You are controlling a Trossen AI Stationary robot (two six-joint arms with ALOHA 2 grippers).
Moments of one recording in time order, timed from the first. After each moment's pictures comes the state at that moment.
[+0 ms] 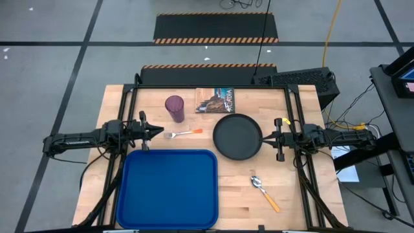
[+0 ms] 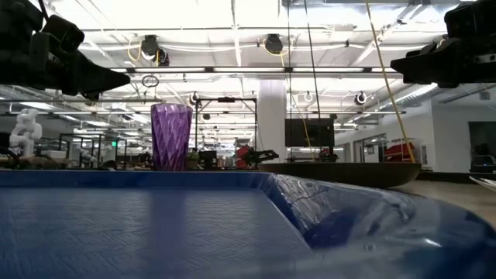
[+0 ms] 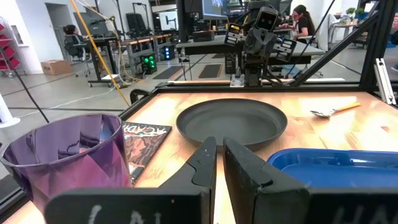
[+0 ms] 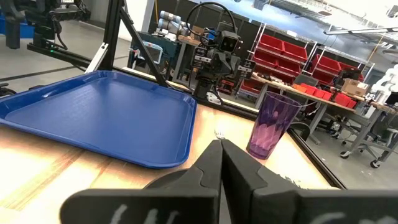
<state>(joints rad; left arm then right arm) 0.12 0.10 0.01 0.07 -0.04 0.07 0.05 0.03 0.02 0.03 0.00 -0.30</state>
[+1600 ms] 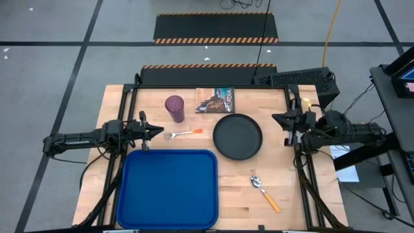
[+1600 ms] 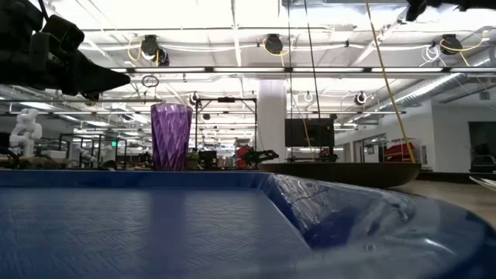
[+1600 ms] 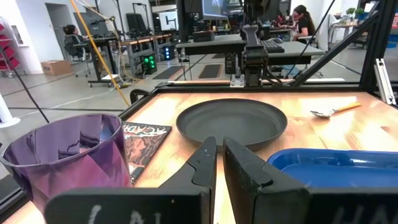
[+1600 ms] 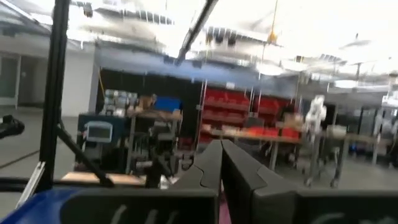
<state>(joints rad) 0.12 0.10 0.01 0.07 -0.04 0.07 0.05 0.29 0.39 0.20 0.19 -0.18</state>
